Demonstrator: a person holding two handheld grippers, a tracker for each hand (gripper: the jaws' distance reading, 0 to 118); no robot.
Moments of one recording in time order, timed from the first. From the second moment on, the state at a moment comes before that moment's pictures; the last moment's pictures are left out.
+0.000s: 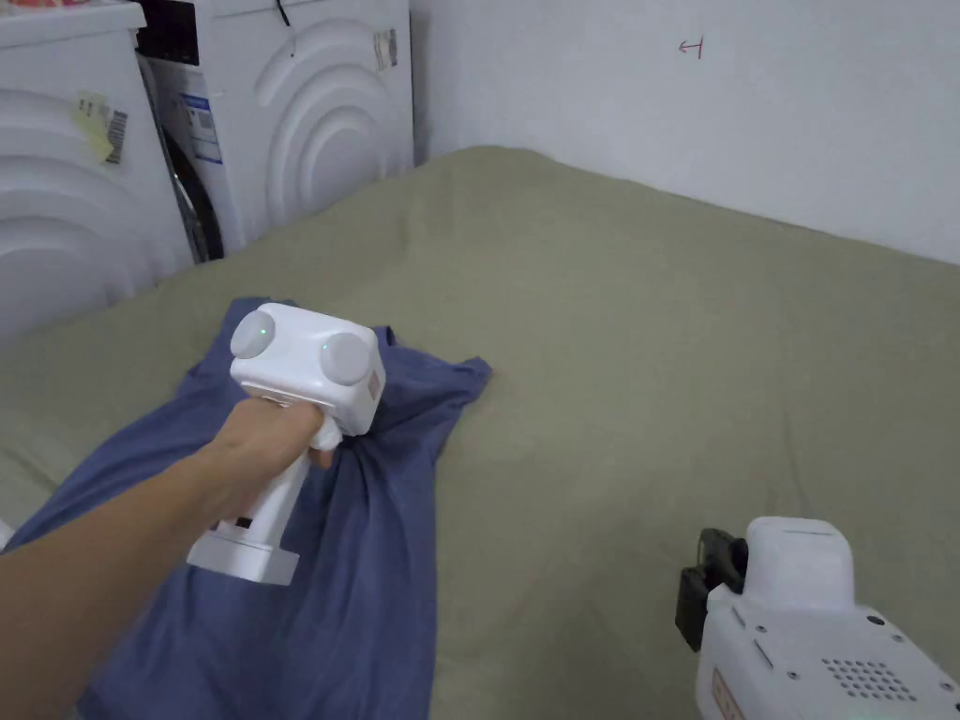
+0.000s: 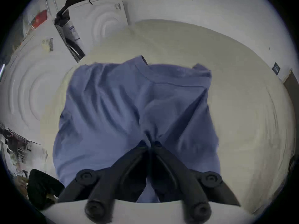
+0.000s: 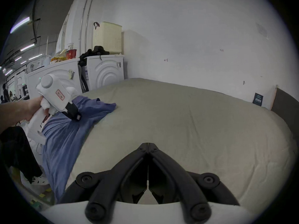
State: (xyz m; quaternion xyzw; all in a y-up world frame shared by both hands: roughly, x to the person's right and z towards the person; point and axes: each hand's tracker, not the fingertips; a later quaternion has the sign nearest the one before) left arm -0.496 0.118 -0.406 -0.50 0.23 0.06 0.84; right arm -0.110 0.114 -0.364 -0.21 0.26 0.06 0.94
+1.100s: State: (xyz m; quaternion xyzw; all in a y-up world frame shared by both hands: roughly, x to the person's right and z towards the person) left arm 0.087 0.215 -0.519 -0.39 -0.27 -0.02 0.88; right arm 0.221 0.168 -0.273 -0.16 -0.04 0.02 0.99
